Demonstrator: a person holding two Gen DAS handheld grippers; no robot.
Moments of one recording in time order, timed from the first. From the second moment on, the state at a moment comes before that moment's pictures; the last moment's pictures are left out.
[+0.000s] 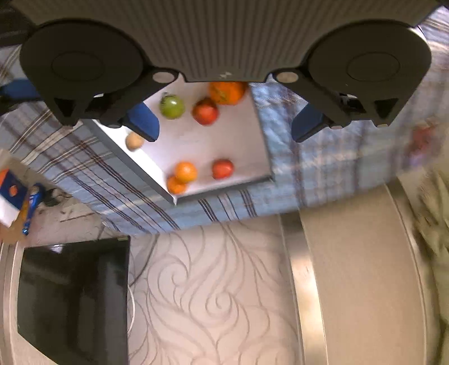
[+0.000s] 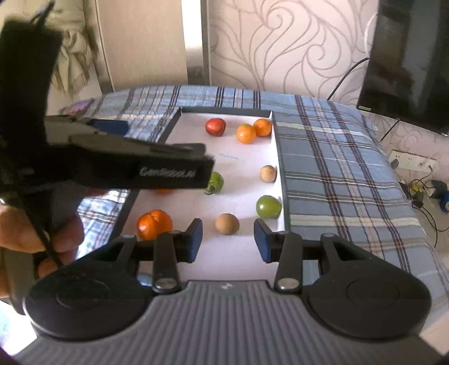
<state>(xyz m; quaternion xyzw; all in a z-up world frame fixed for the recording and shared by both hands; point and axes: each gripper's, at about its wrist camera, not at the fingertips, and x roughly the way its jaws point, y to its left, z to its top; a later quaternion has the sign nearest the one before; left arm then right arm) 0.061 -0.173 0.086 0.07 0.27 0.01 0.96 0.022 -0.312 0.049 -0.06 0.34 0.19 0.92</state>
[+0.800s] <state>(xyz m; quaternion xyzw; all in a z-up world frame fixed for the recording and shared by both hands) -0.038 -0.253 0.125 0.01 0.30 0.04 0.95 -0.059 -0.436 0.070 0.00 0.31 0.14 0.94</state>
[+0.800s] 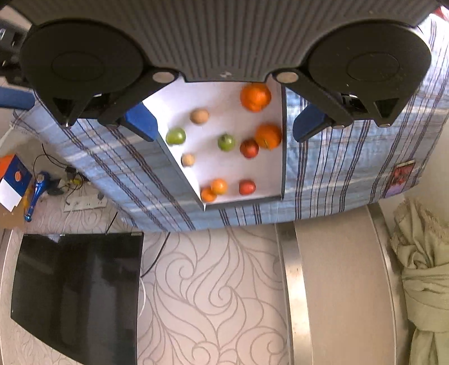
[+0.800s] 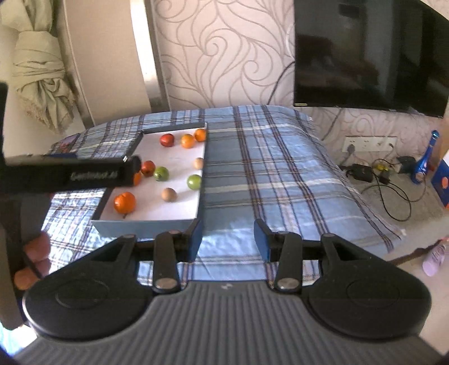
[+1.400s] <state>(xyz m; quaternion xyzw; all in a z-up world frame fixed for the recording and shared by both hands) -0.071 -0.260 0.104 0.00 0.33 0.06 0.94 -0.072 -0.452 0.073 0.00 0.30 0.15 0.94</state>
